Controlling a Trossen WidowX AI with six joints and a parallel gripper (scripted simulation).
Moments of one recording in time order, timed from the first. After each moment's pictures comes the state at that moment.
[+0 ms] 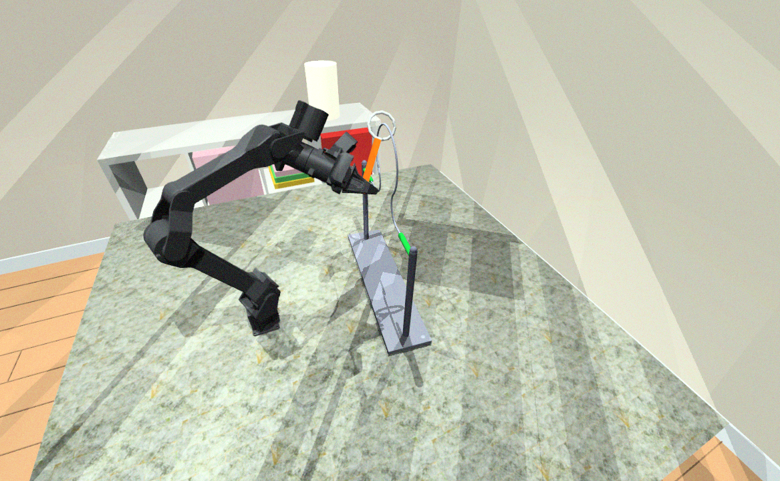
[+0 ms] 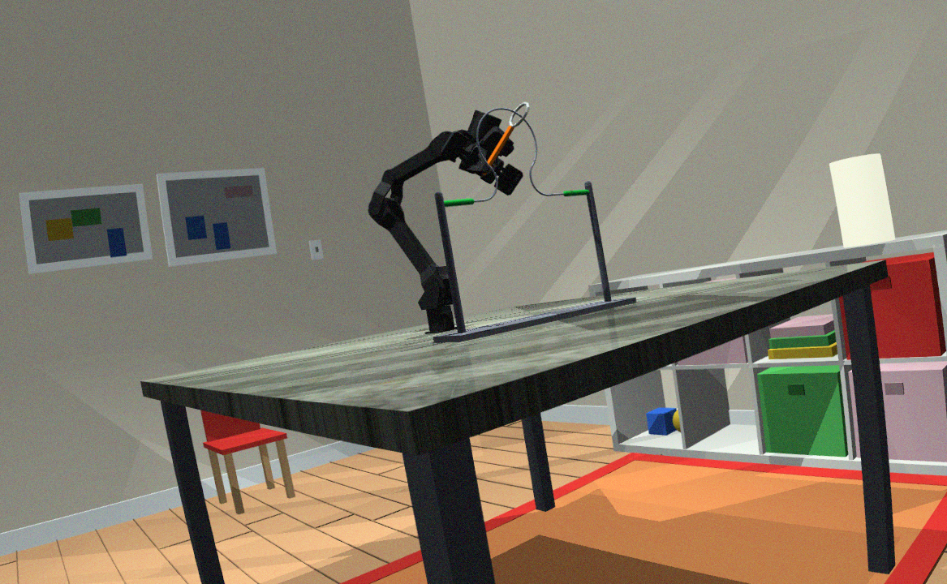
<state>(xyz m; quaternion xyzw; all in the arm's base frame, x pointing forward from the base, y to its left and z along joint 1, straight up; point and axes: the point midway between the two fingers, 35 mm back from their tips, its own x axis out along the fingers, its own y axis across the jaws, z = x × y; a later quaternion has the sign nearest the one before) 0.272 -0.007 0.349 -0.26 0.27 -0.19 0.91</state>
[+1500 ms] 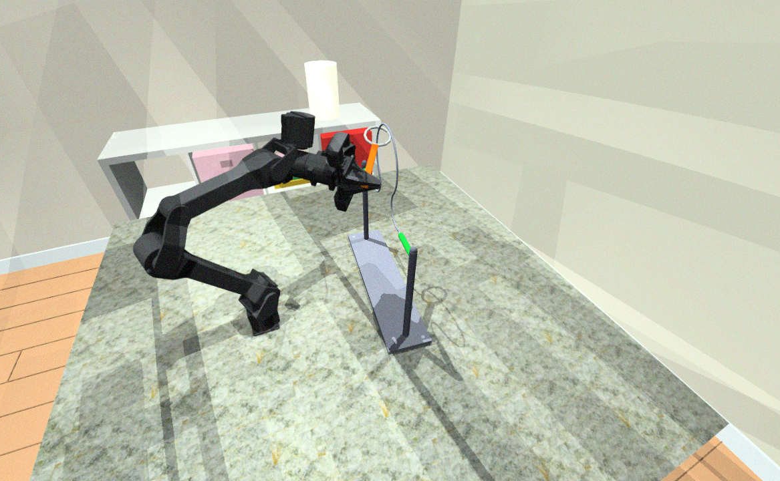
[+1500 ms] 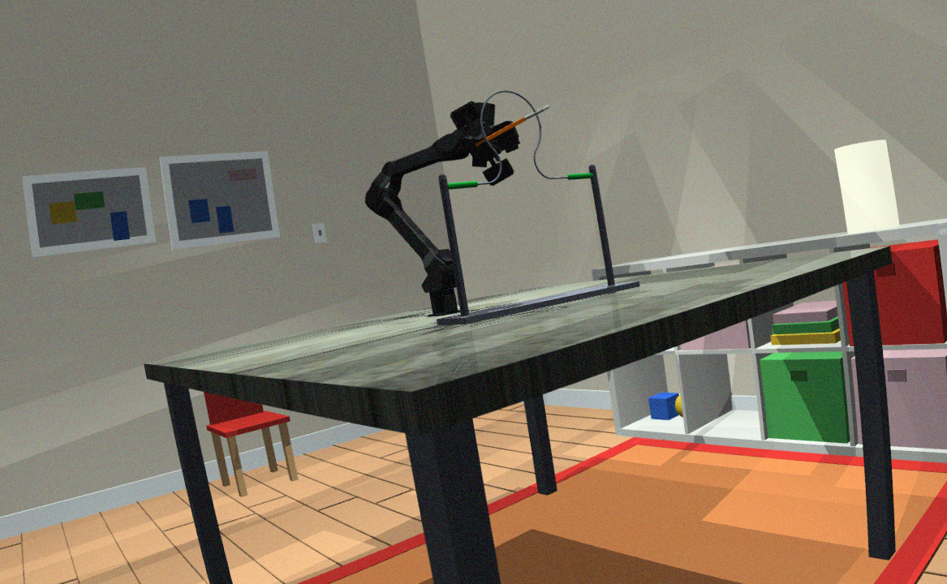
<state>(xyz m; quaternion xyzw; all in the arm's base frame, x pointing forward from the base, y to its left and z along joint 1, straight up) 0.271 -0.024 0.369 -0.52 0.23 -0.24 0.79</state>
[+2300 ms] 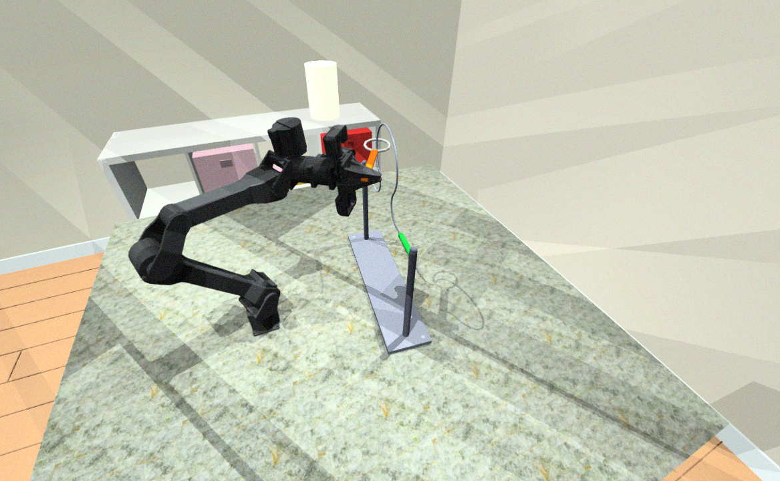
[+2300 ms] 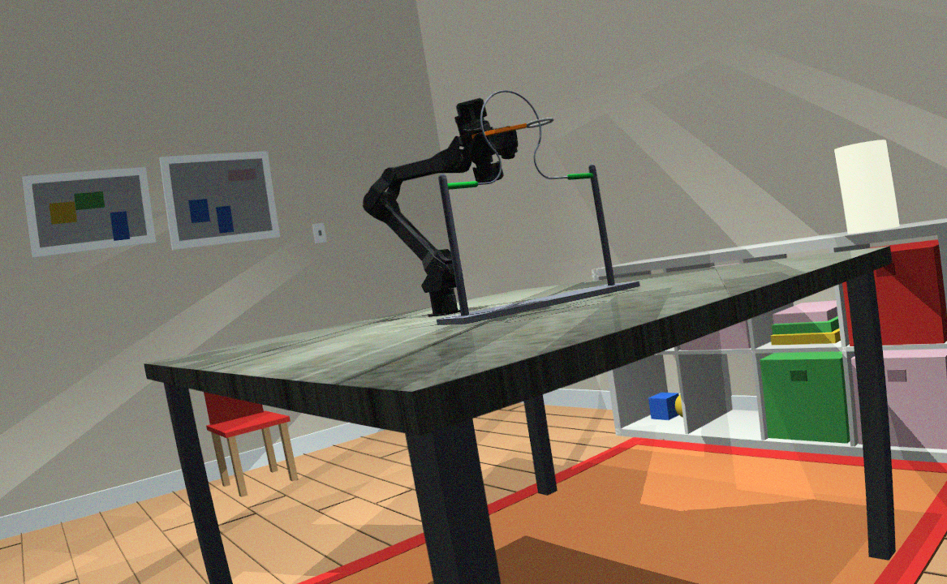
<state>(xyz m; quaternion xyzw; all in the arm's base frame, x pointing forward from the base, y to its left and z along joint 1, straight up) 0.269 -0.029 0.383 -0.64 0.21 -0.27 0.69</state>
